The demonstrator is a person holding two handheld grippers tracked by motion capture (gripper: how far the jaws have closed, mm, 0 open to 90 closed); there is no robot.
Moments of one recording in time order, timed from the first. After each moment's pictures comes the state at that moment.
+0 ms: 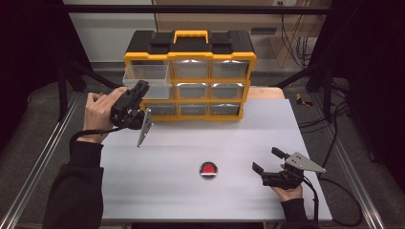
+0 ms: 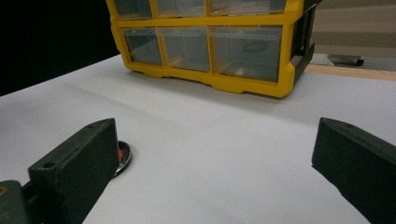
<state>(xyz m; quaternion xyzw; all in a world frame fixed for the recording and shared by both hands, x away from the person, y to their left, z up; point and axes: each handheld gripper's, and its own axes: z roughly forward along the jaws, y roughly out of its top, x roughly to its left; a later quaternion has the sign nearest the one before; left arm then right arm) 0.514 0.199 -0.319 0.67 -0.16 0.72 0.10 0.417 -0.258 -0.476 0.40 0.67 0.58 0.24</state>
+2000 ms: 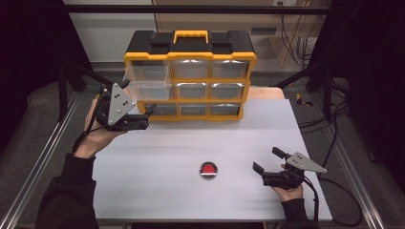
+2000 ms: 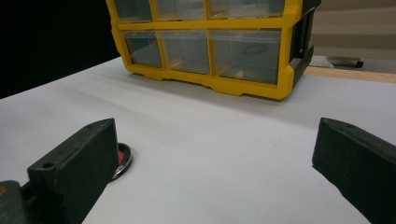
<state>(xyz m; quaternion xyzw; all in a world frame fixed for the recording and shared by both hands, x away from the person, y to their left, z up) 0.482 0.208 -0.275 0.75 0.21 0.45 0.43 0.416 -0.258 -0.475 0.40 0.67 0.58 0.24</state>
